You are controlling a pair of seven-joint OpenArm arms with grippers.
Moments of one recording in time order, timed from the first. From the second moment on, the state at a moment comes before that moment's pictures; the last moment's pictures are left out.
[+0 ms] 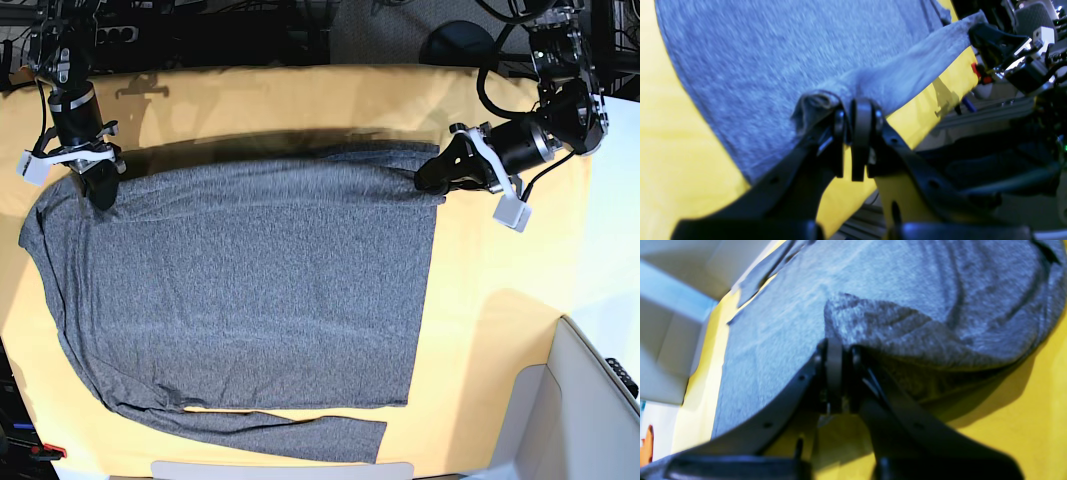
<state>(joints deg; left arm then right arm) 11.7 -17.8 -18.9 105.9 -71.3 -25.5 74.4 -27.7 21.2 16.5 111.1 59.4 -5.4 -19.2</state>
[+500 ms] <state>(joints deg) 7.9 -17.8 -18.6 95.1 -71.1 -25.5 74.4 -23.8 20.7 16.0 101.7 59.5 -6.7 -19.5</state>
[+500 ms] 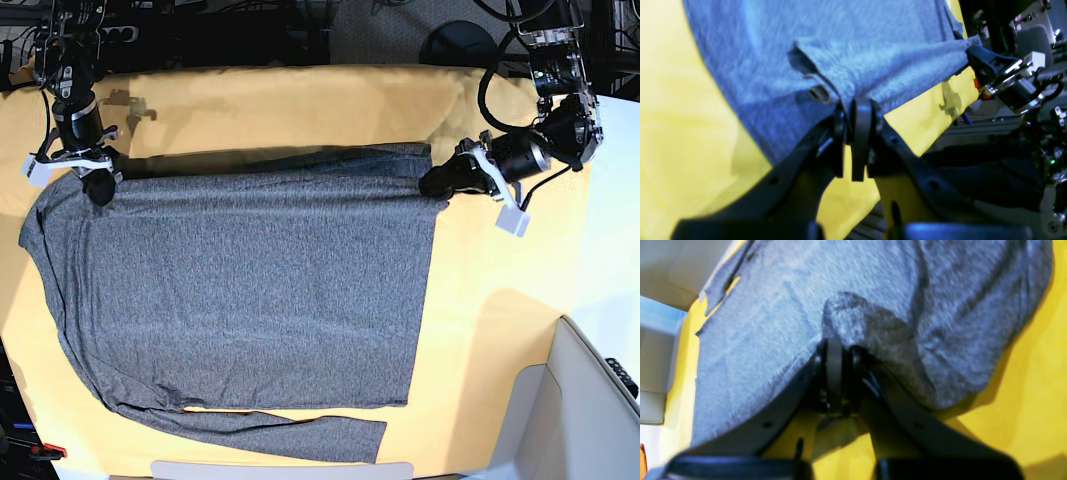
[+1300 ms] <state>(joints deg) 5.6 -20.3 -18.5 90.7 -71.1 -25.3 74.1 -16.7 17.0 16.4 94.6 59.4 -6.8 -32.7</state>
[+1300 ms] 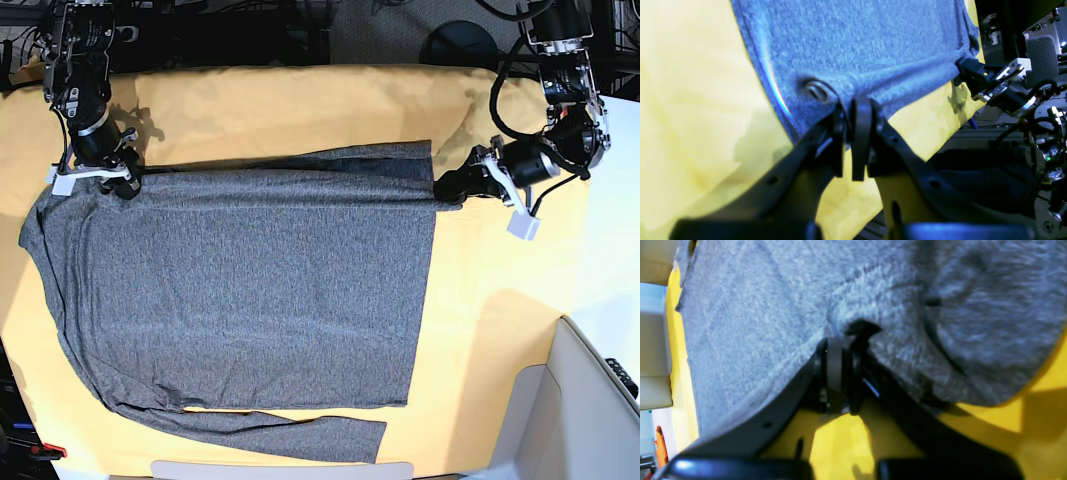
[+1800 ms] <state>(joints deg) 5.0 -20.4 -11.9 83.0 -70.3 -25.3 74.1 -16.8 16.6 16.4 94.4 59.5 -6.2 -32.7</state>
